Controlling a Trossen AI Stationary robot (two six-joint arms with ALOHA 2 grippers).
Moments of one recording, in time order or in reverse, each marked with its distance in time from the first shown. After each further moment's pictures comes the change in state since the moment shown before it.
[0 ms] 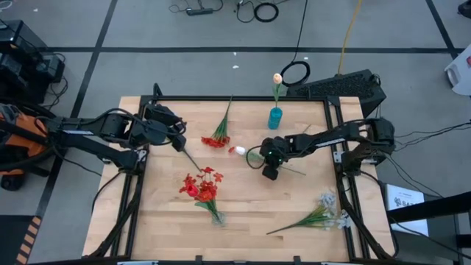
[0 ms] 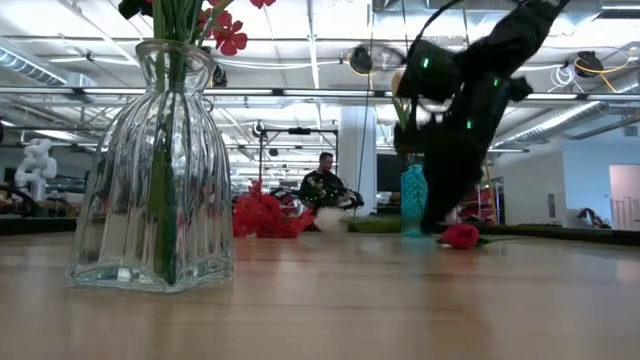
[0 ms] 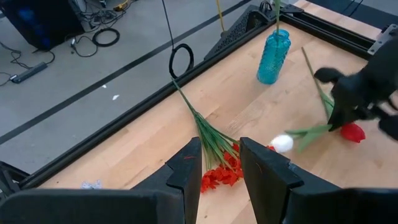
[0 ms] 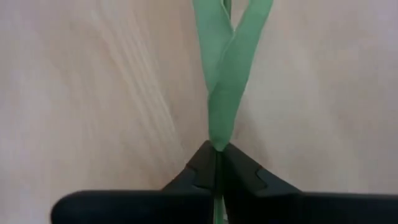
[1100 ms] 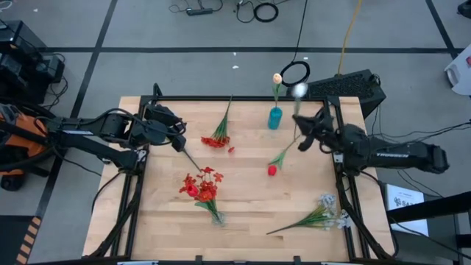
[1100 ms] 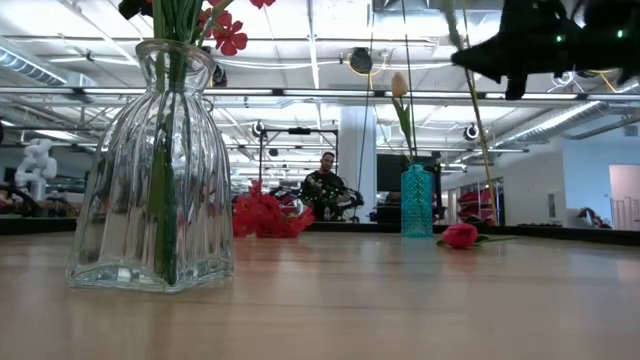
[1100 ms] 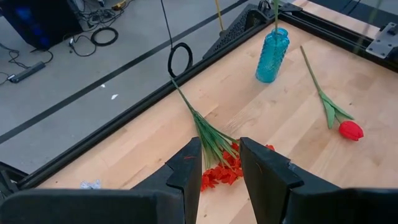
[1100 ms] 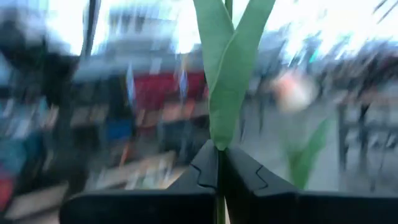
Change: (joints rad) left arm 0.000 0.000 0.000 0.000 0.007 0.002; right arm -0.127 -1.004 -0.578 0.909 0.339 -0.250
